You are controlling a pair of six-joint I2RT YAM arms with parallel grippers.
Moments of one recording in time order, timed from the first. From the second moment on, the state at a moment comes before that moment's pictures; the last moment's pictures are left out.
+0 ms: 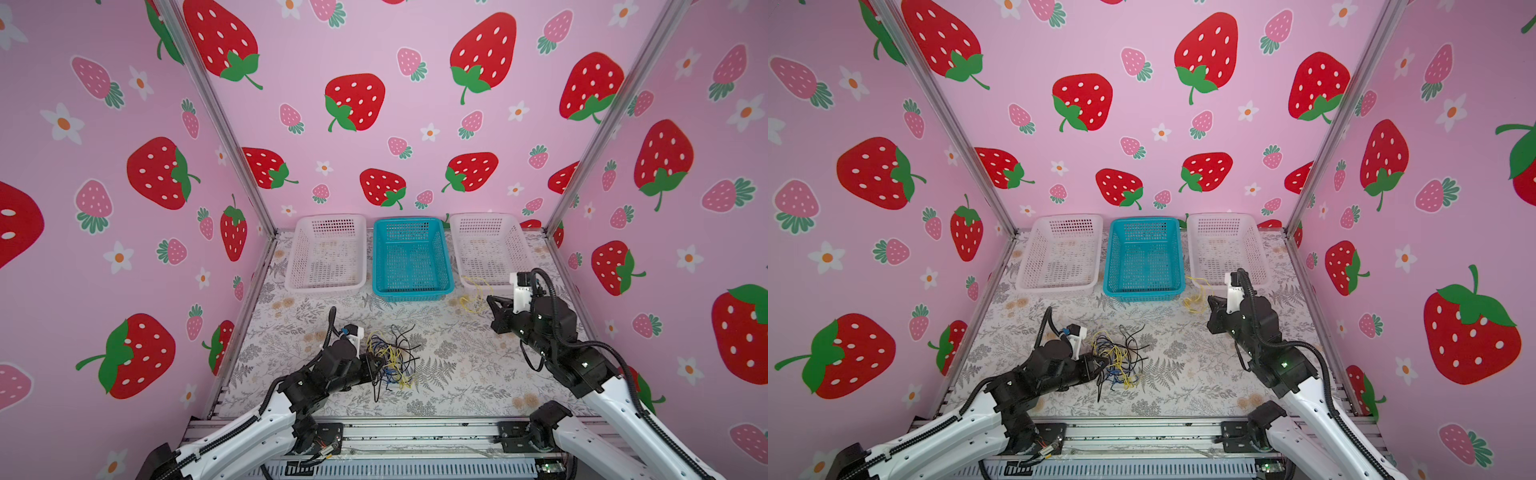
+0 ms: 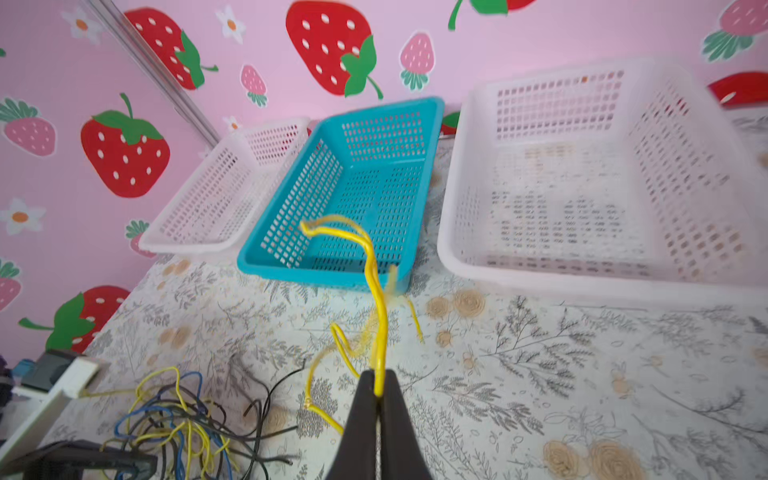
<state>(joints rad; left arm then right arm) -0.77 0.69 0.29 -0.24 0.12 -0.95 0.60 0.69 0.75 -0.38 0.06 0.33</state>
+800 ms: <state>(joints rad) -0.76 0.87 0.29 -0.06 0.19 -0.94 0.60 0.75 0.84 -0.36 -0.21 0.27</state>
